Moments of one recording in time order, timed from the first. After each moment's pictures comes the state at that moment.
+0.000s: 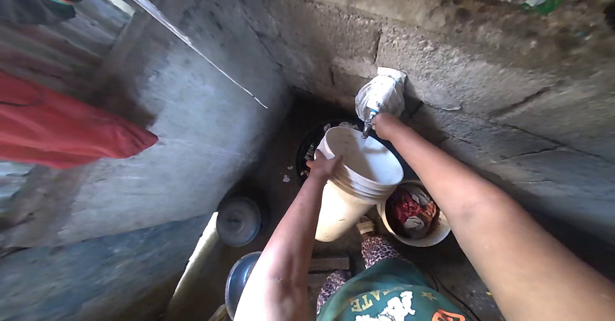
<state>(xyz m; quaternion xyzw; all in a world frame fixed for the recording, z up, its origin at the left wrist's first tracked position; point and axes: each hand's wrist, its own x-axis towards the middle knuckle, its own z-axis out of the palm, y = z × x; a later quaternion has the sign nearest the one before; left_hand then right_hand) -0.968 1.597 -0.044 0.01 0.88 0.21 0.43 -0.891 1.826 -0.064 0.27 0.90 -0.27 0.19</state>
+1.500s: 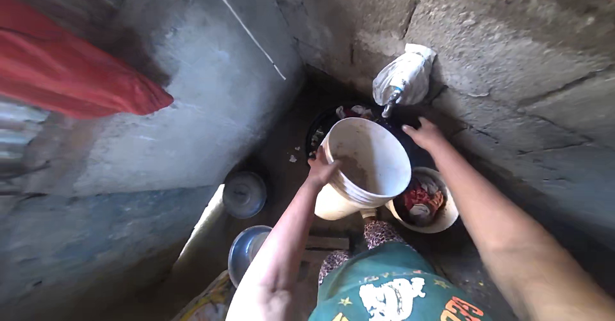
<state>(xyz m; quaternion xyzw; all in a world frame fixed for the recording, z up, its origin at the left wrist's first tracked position) -0.949 1.479 -0.065 0.04 0.84 0.34 0.42 -0.795 1.772 -0.075 0.50 0.73 -0.47 0.09</state>
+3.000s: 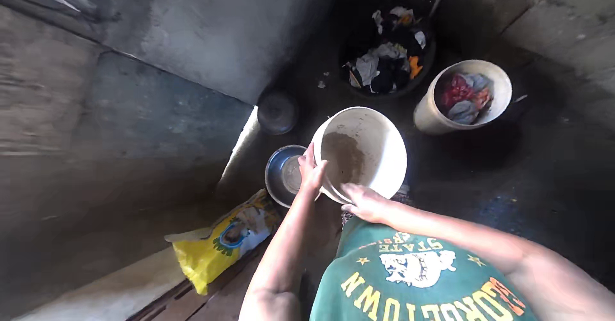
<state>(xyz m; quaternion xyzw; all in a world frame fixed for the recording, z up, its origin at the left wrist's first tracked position) -0.708 1.052 -0.041 0.01 0.87 0.39 0.30 -0.556 1.182 -0.032 0.02 0.81 -0.51 0.30</state>
